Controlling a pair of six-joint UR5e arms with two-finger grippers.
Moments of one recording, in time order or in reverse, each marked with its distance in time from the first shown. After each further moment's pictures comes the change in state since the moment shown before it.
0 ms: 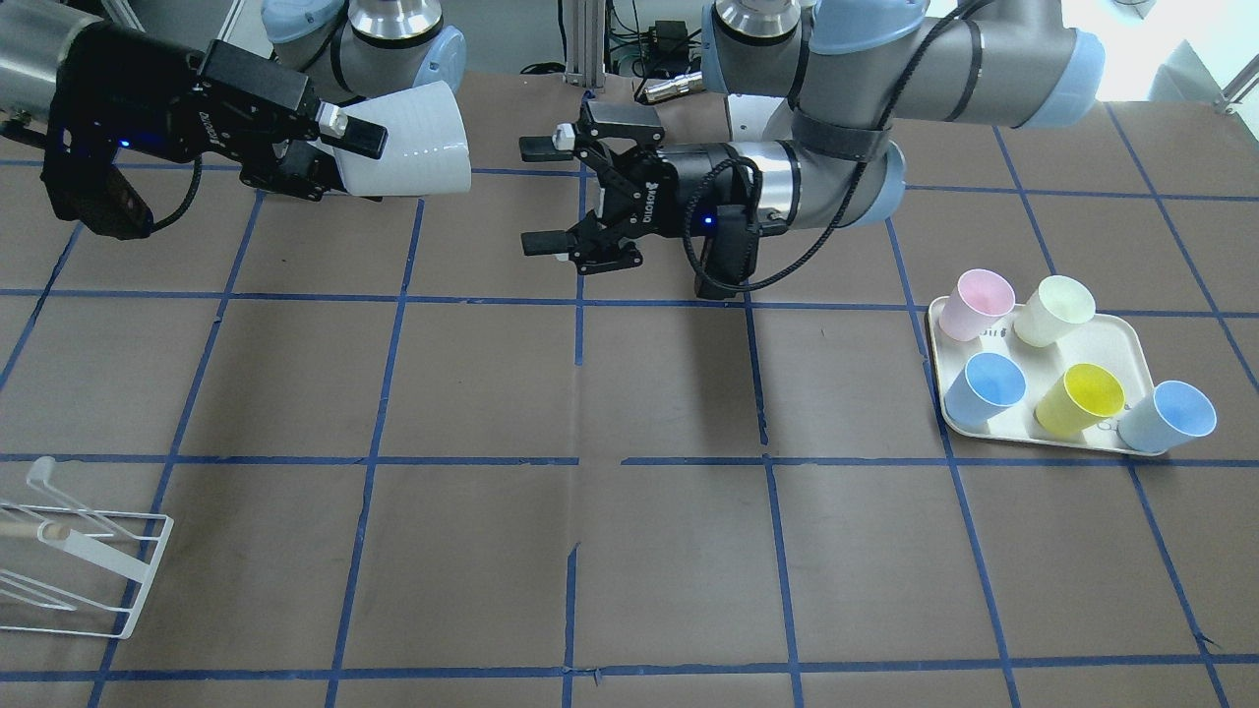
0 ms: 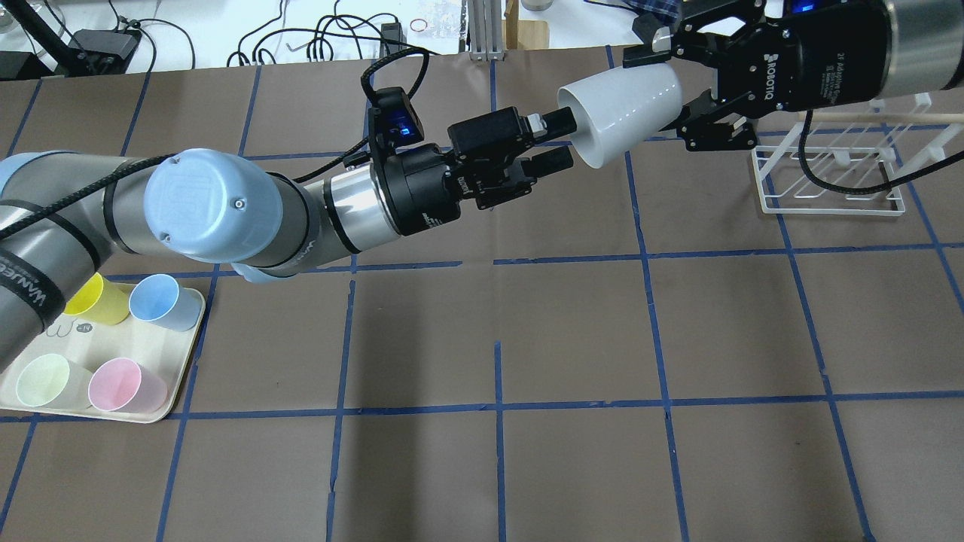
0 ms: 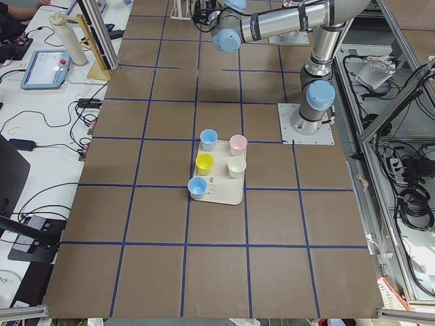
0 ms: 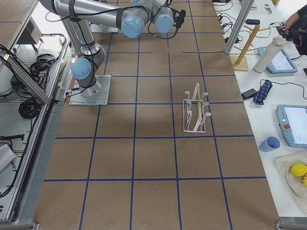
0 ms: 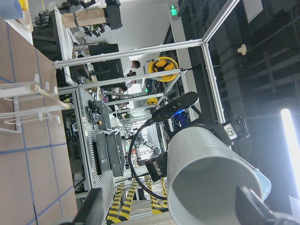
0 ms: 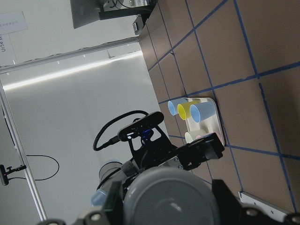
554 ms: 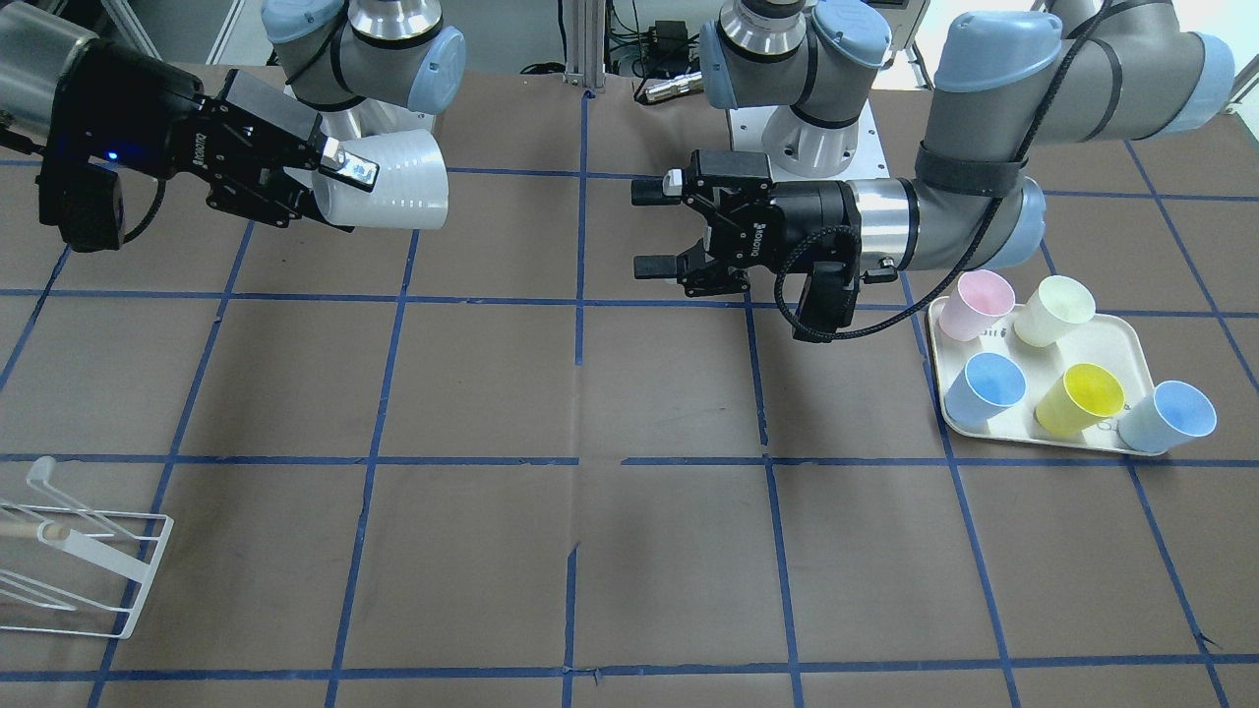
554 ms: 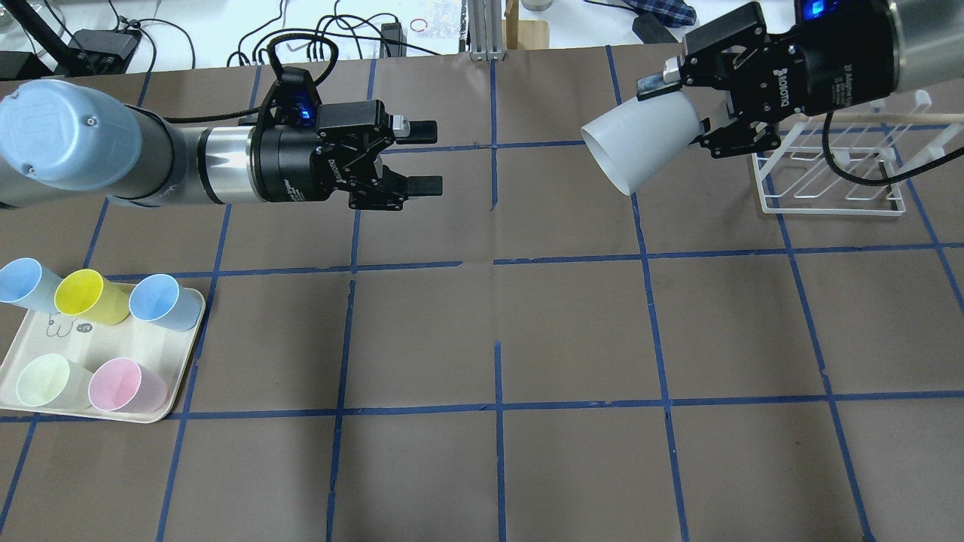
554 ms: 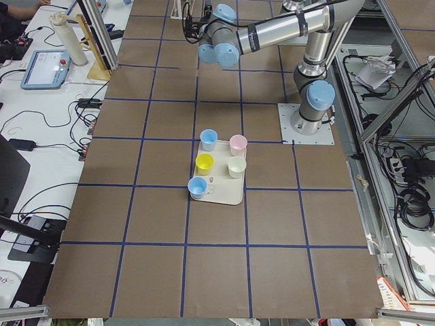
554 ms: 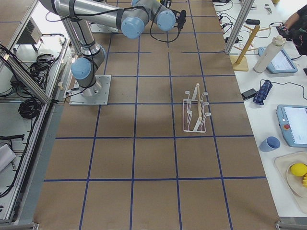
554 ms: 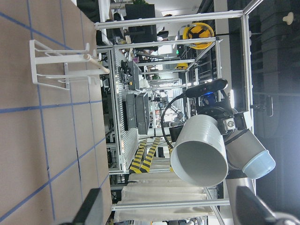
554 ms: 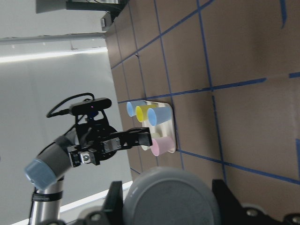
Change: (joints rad) left arm 0.154 -0.047 0.081 0.106 0.392 -0.249; right arm -0.001 0.002 0.009 -0.186 -0.252 0.000
